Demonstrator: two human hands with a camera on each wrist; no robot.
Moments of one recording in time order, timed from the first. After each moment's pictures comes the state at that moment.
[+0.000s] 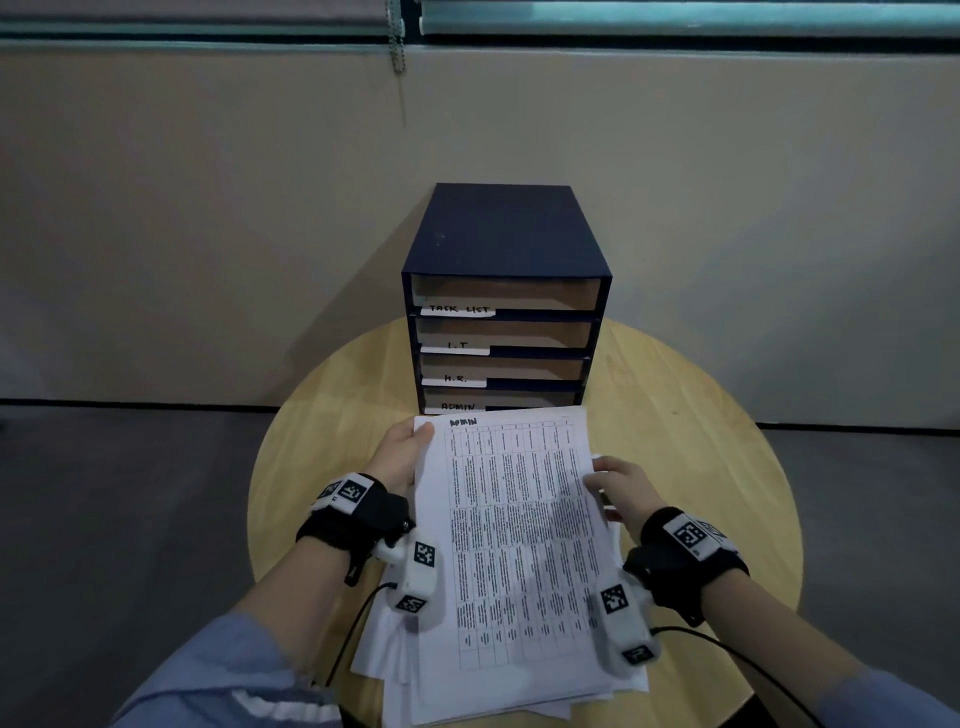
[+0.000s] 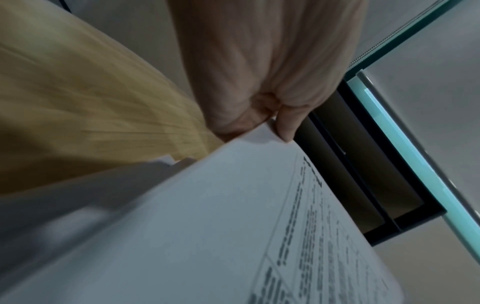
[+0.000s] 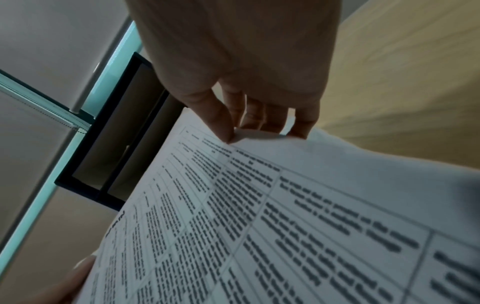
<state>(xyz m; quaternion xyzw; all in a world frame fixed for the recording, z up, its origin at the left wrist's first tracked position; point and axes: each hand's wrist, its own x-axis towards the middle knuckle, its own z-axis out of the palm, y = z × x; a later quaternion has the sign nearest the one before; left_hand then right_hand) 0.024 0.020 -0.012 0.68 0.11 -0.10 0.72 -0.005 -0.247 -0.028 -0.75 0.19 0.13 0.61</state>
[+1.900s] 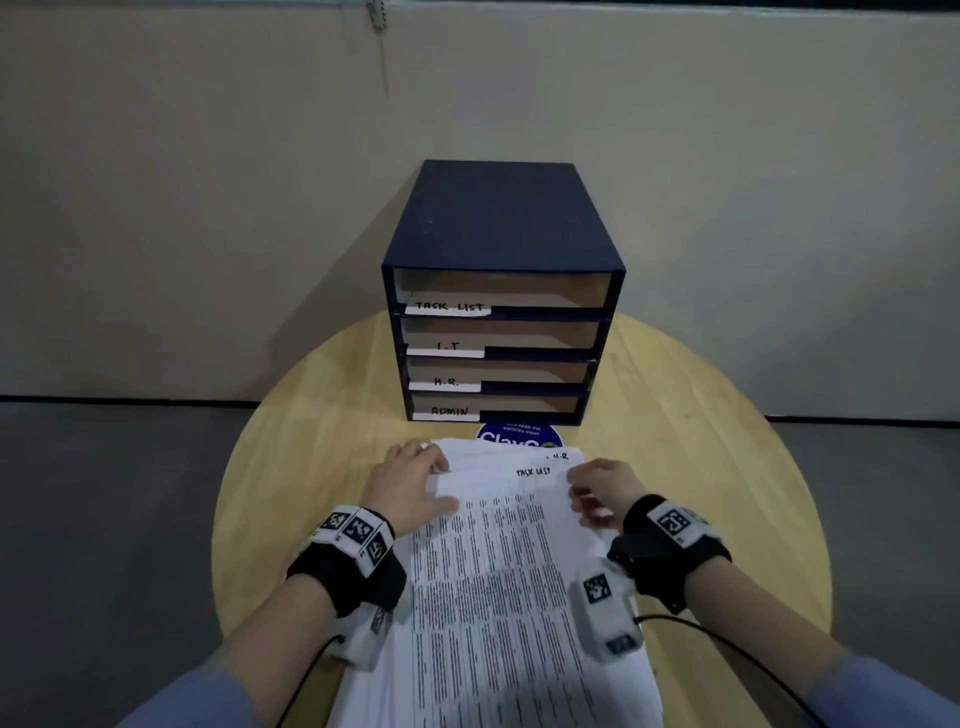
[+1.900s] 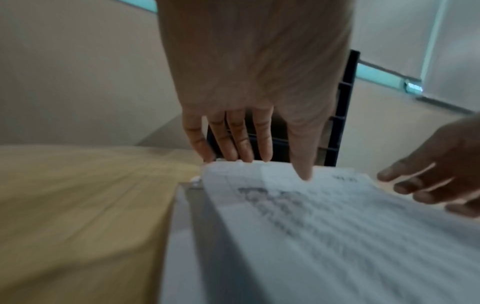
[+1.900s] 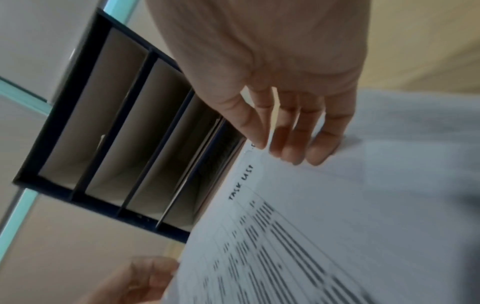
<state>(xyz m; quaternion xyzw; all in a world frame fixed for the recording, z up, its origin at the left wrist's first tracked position) 0.049 0.020 -0.047 0.98 -0.08 -0.10 0.15 0.047 -0.236 -0.041 -0.72 0.28 0.19 0.60</state>
